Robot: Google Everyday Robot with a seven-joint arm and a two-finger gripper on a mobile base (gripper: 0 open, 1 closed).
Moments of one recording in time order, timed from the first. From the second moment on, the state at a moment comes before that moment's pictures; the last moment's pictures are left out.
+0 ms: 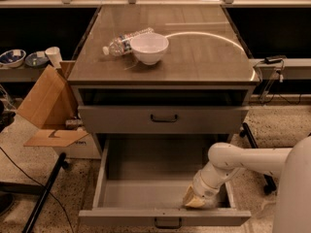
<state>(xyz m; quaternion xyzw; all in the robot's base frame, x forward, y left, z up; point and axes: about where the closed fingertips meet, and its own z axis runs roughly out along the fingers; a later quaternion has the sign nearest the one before) 0.417 -0.136 0.400 -0.65 0.71 0.26 0.06</state>
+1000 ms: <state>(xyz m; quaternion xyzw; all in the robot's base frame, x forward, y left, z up) 0.400 -0.141 0.398 -0.65 0.71 0.27 0.03</state>
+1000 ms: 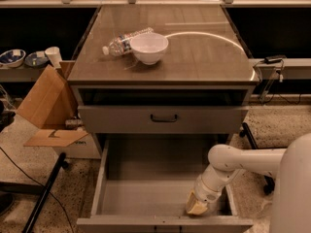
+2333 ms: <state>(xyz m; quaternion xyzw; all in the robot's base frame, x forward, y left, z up) 0.395 -0.155 0.506 -0.66 0.72 0.20 0.11</state>
